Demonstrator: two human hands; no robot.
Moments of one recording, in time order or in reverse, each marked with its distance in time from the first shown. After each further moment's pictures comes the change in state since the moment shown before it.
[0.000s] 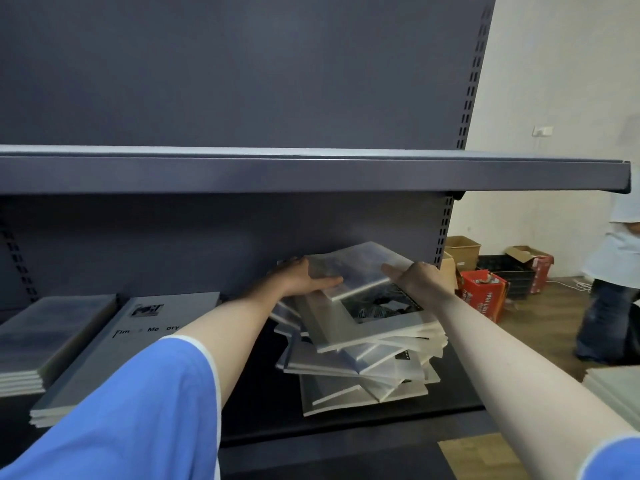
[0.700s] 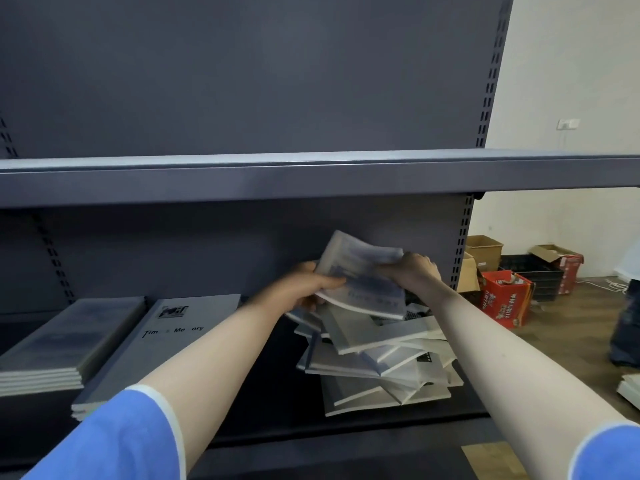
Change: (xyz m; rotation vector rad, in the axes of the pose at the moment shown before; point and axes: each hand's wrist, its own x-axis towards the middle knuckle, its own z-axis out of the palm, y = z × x) left_hand -0.028 -0.010 -0.005 -0.762 -0.069 0.033; right_hand 0.008 -0.032 0.014 0.043 -0.046 -0.111
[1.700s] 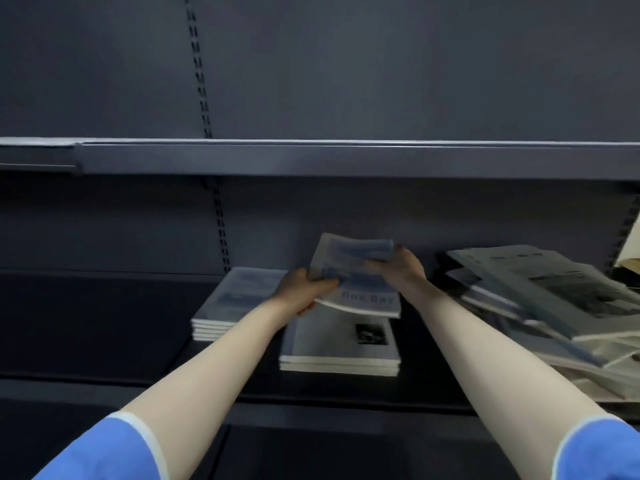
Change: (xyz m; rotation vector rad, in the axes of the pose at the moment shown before) left_hand -0.127 -0.133 -0.231 0.025 0.267 0.015; right_hand -0.103 -0.239 0.166 0.354 -0.113 -0.186
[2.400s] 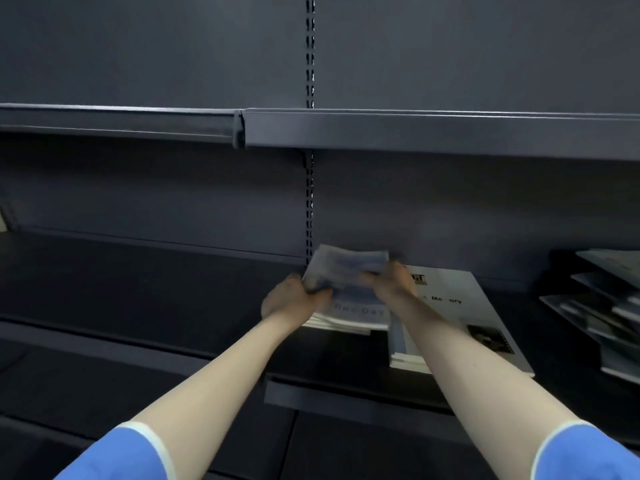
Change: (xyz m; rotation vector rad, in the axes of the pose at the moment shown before) left_hand -0.029 -0.103 -0.142 0.505 0.269 -0.237; right_hand -0.022 -0.082 0.191 -0.119 -0.091 0.052
